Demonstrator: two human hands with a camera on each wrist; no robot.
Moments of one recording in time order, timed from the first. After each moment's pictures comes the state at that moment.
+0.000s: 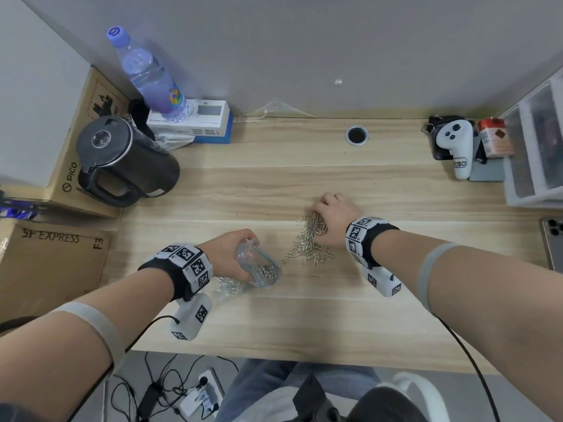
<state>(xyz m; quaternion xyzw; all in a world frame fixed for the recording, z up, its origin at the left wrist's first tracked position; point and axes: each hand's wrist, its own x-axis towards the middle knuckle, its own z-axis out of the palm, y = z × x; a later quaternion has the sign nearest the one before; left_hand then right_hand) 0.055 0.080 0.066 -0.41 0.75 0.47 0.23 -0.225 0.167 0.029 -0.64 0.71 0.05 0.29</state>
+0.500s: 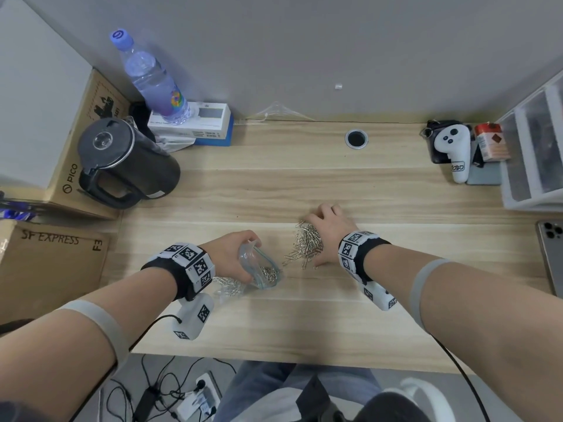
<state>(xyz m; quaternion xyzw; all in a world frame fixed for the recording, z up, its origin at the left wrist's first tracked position) 0.053 0.076 0.062 -0.39 0.76 0.46 0.24 -0.205 0.179 0.028 -0.65 0.70 0.08 0.30</state>
